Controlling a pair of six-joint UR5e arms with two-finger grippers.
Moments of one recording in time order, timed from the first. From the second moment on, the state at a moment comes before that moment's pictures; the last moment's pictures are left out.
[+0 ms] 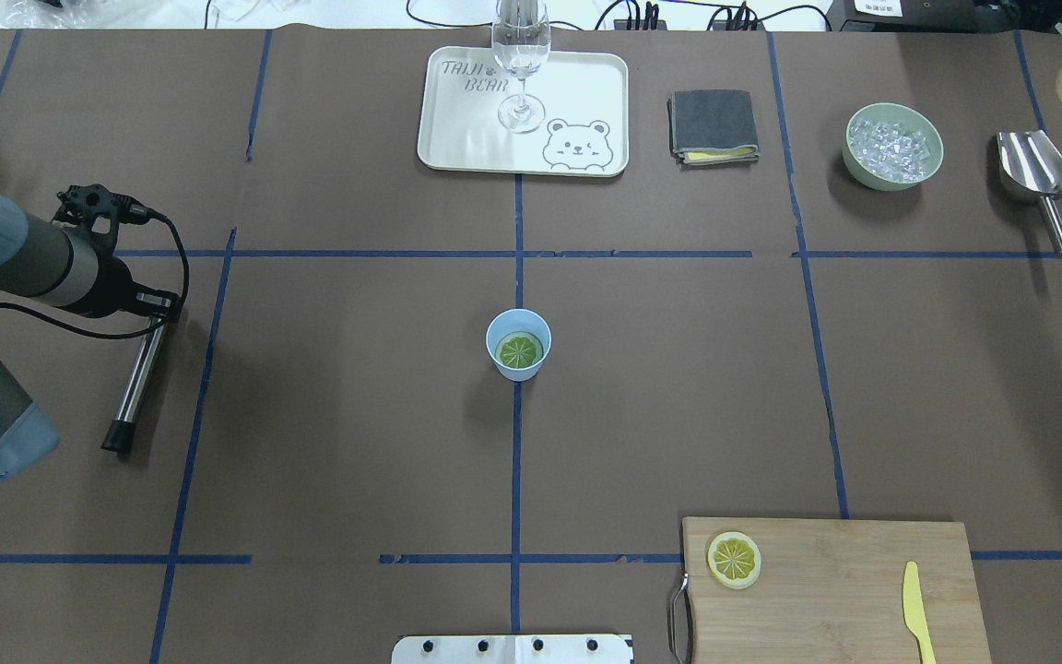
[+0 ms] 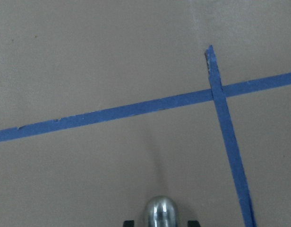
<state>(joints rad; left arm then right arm) -0.81 -1.72 -1.62 -2.10 -1.97 -0.79 1.50 -1.67 1.82 -1.64 2.28 -0.13</state>
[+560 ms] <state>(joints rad) -0.80 -1.72 -1.61 -2.10 -1.97 -0.78 1.50 -1.67 1.82 -1.64 2.28 -0.13</state>
